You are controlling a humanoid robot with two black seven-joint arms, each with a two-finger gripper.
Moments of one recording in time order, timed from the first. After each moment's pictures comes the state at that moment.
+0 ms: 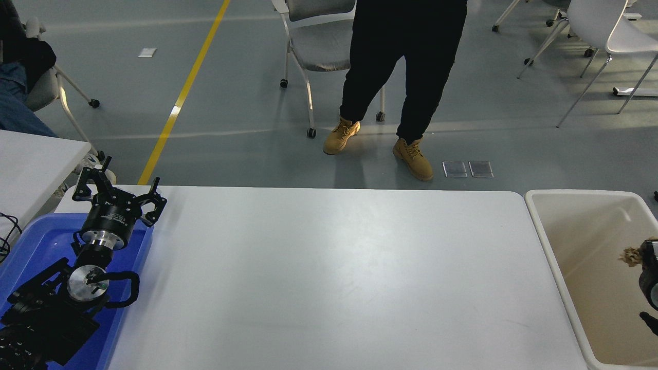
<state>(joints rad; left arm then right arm) -0.55 0.37 -0.86 -0.44 -0.20 -0.59 -0.43 0.61 -0.39 -0.01 0.03 -0.07 -0.06 0.29</state>
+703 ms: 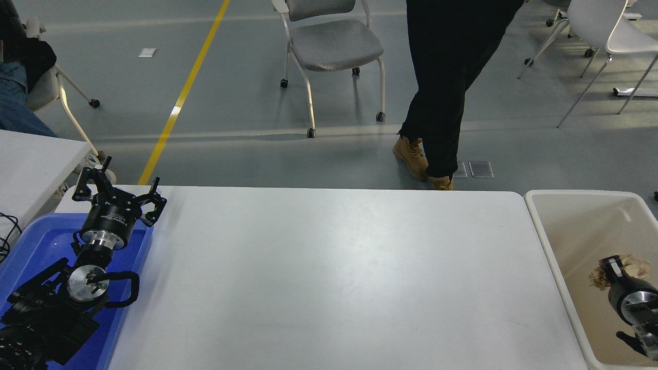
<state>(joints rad) -0.55 0.37 -0.86 -0.44 -0.20 -0.59 -0.43 0.59 -0.35 -0.14 0.03 -0.11 -0.07 0.27</state>
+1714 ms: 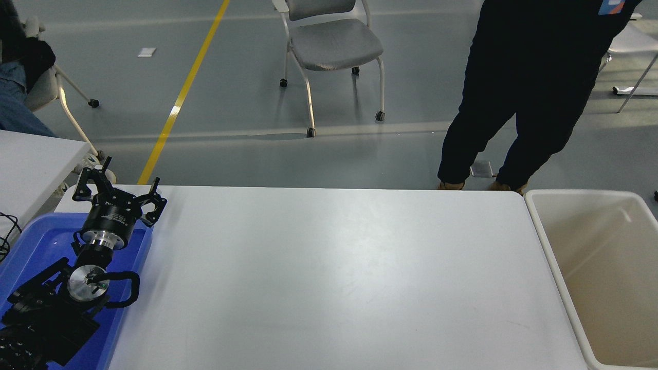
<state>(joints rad) -0.55 0.37 -0.86 -0.44 -0.20 -0.59 -0.43 1.01 -0.64 0.25 0.24 -0.13 -0.05 0.28</state>
